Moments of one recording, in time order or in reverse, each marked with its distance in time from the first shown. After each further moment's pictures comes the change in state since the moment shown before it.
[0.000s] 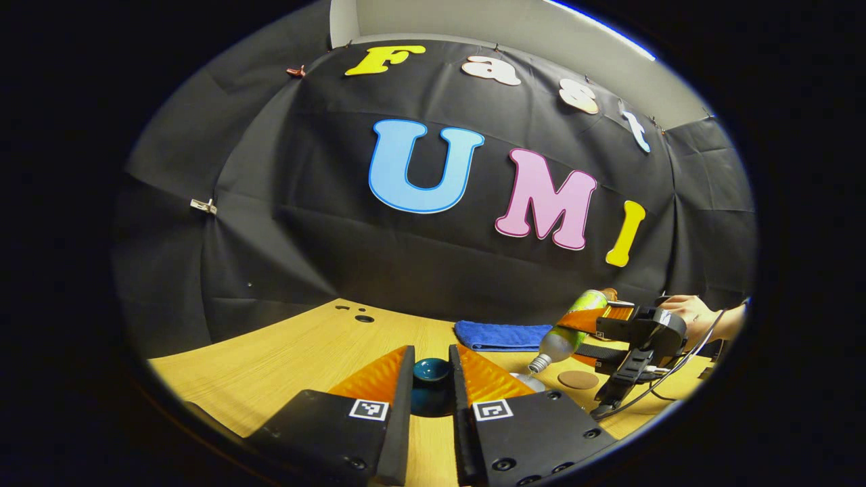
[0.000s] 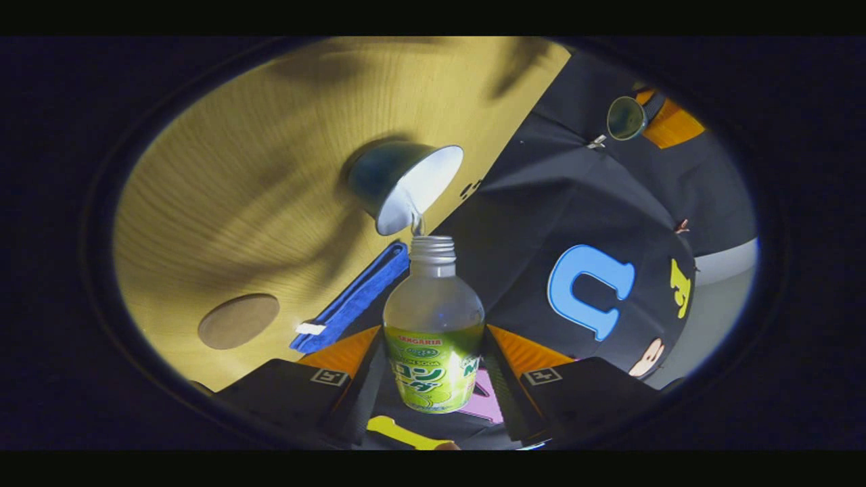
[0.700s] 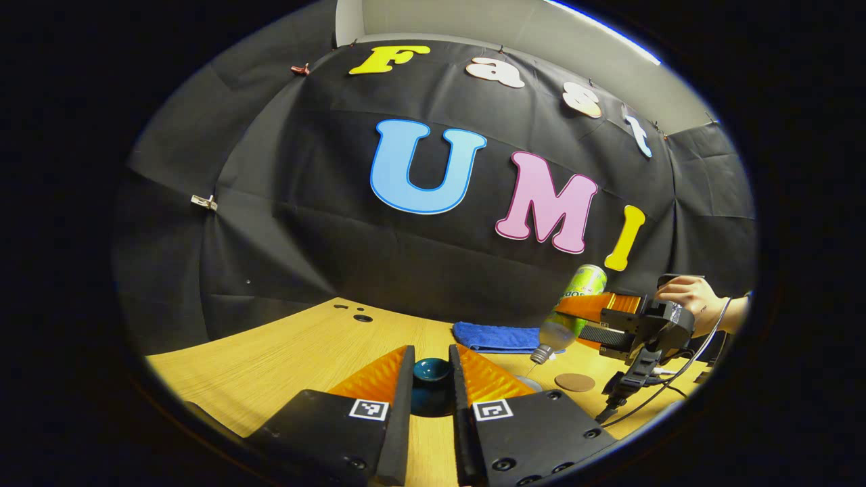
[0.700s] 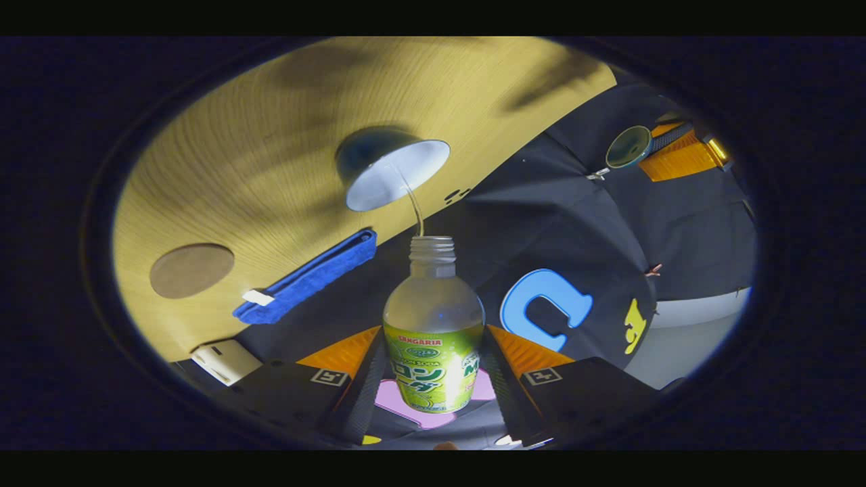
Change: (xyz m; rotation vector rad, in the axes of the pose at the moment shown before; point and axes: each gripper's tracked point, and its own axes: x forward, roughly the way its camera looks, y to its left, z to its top) left arm -0.001 0.001 0.003 -0.021 -0.003 -0.006; right arm -0.007 -0.050 -0.006 -0.260 -0.019 -0.125
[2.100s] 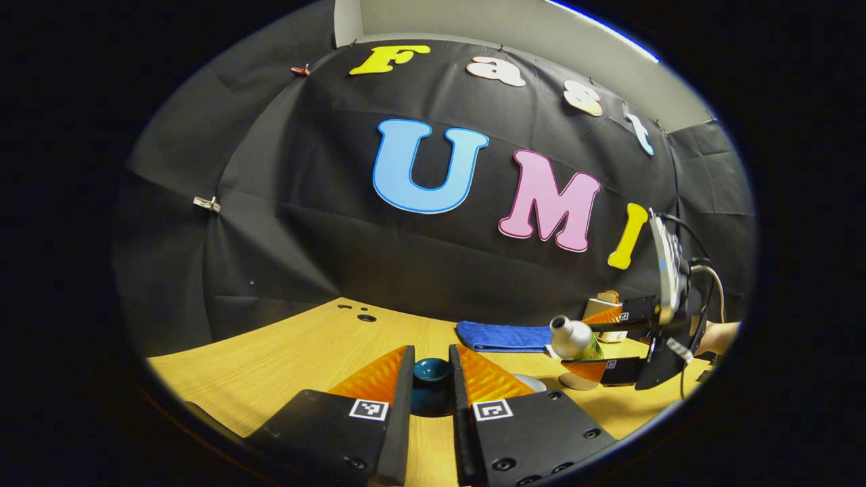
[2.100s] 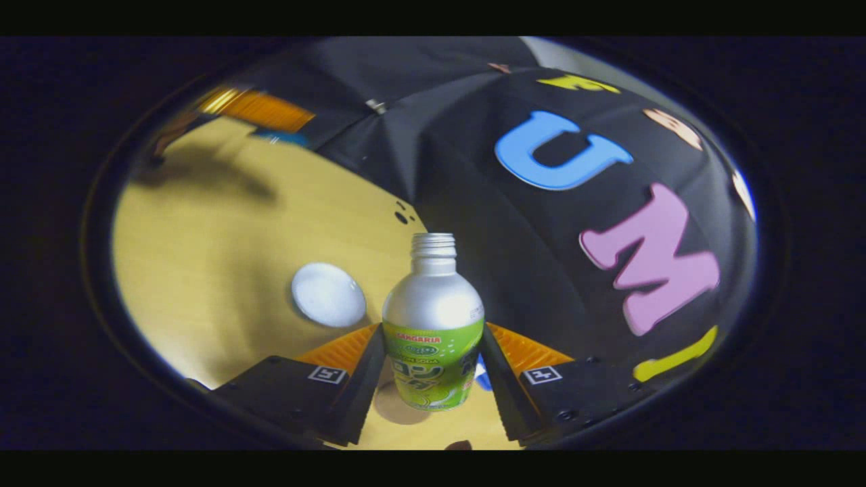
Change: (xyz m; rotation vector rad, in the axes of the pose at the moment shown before) left arm 0.001 0.003 -0.002 0.007 0.006 0.013; right arm -0.029 0.030 0.033 1.687 -0.037 0.273
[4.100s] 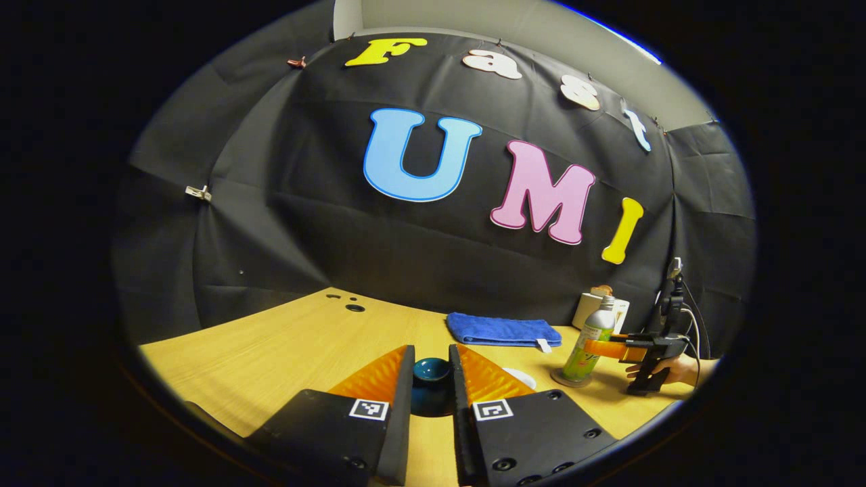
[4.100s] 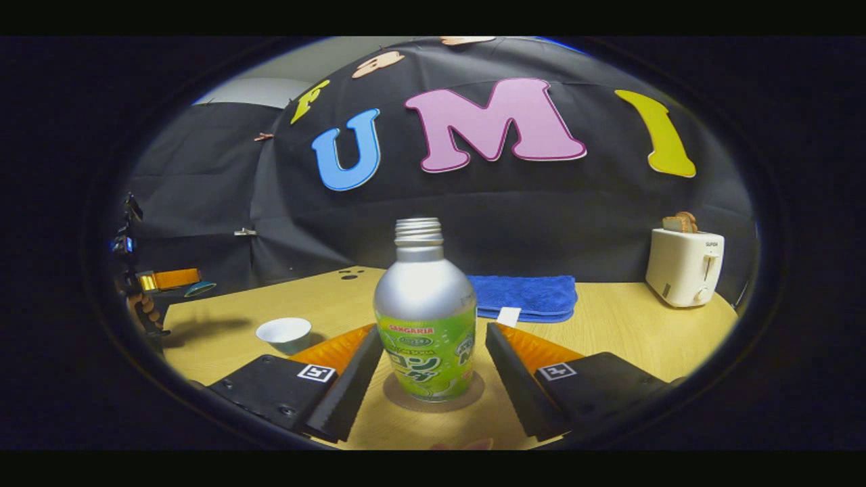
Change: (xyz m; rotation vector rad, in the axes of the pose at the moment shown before) left arm 0.008 -0.030 -0.016 -0.022 0.033 -0.051; right arm -0.009 -0.065 -0.114 0.849 -0.169 -0.058
